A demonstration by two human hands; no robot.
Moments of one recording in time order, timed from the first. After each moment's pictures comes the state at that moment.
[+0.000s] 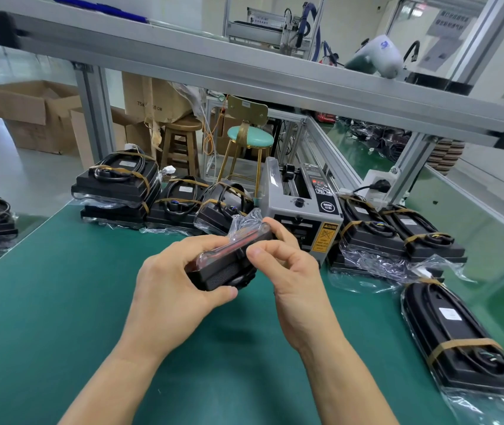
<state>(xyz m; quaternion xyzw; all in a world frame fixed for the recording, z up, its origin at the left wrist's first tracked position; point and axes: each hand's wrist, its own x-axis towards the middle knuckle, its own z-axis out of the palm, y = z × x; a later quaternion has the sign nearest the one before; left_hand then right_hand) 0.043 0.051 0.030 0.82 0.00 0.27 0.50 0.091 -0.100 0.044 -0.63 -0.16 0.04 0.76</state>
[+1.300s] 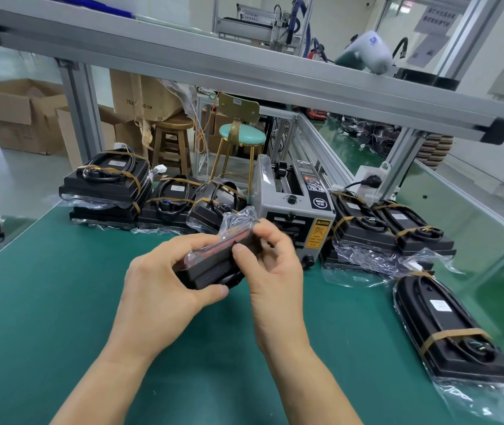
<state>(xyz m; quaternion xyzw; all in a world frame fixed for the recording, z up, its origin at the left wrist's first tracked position) 0.041 0.054 0.031 0.81 0.01 0.26 0.52 0.084 -0.078 0.030 -0.63 -0.09 -0.07 0.77</state>
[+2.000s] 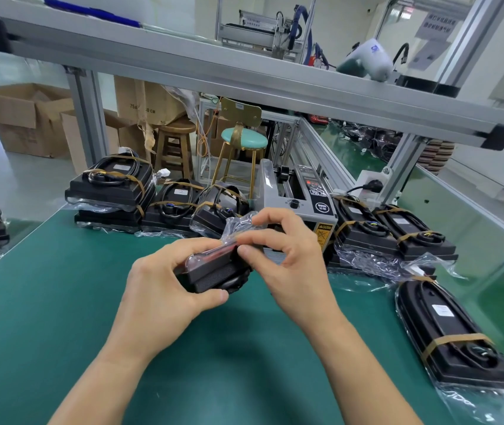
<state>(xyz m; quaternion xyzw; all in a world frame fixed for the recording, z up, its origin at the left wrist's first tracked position) 0.039 0.060 0.034 0.82 -0.01 0.25 0.52 0.098 -0.105 0.061 -0.82 -0.28 -0.16 0.47</state>
